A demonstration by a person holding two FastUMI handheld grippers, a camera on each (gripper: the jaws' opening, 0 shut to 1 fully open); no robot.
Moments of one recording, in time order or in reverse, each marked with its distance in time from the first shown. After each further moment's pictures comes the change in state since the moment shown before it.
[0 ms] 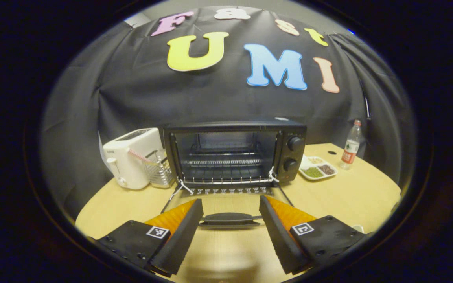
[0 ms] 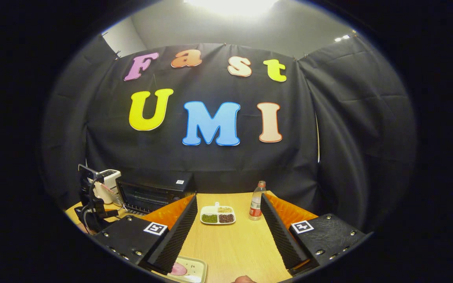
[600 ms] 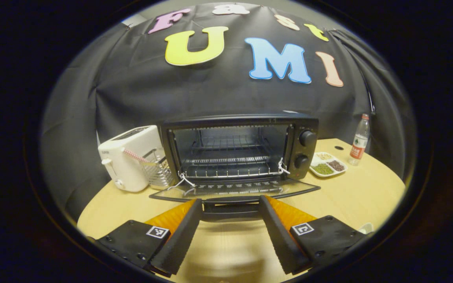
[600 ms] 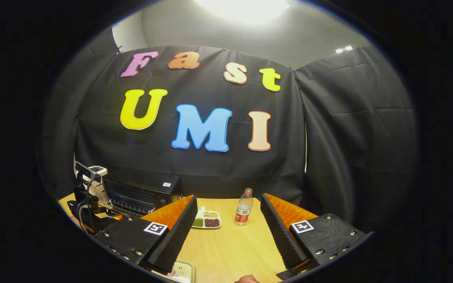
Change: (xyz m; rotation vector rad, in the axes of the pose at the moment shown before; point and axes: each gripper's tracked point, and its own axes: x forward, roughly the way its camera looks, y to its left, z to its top) left arm 0.045 0.013 -0.042 0.023 0.090 0.014; right arm -0.005 -0.013 0.019 -0.079 -0.075 -0.108
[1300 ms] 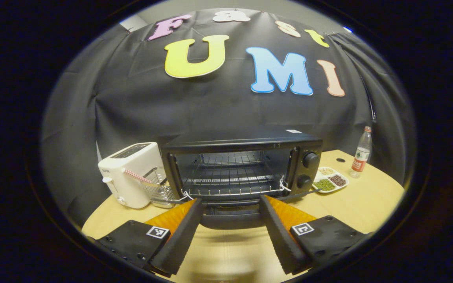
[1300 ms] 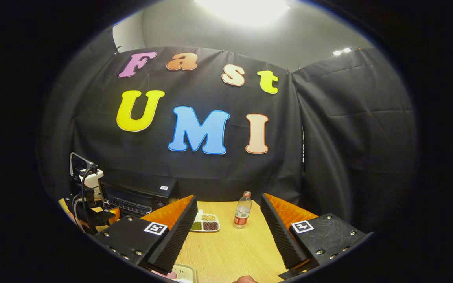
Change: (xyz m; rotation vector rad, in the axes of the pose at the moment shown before) left arm 0.009 0.007 0.050 0.007 -0.094 0.006; right arm 0.007 0.003 0.004 -0.005 -0.017 -0.036
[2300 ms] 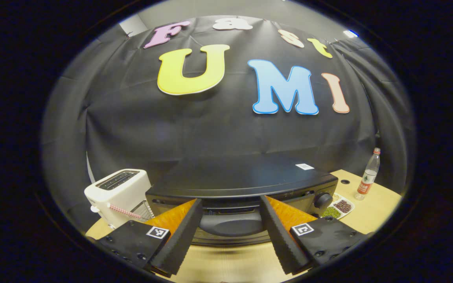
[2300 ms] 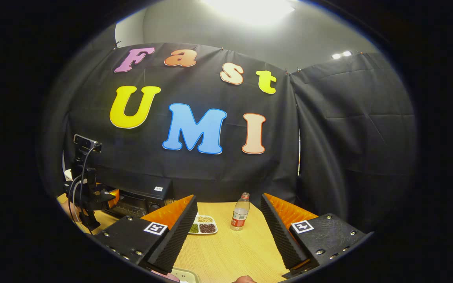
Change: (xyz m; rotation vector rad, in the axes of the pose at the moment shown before) left arm 0.059 0.002 0.077 -0.004 -0.137 -0.021; right arm 0.019 0.014 0.002 -0.014 -0.002 -0.062
